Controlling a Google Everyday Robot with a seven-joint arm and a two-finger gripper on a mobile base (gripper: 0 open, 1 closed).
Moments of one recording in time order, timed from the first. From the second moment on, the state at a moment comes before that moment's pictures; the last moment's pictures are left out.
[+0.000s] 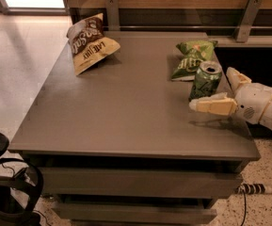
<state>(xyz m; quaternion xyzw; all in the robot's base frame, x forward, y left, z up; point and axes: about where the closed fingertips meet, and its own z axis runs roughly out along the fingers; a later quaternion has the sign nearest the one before) 0.563 -0.210 0.871 -0.28 0.69 0.25 0.62</state>
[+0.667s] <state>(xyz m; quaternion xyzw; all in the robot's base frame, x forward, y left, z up) 0.575 -0.191 0.866 -0.29 0.67 0.26 0.63</state>
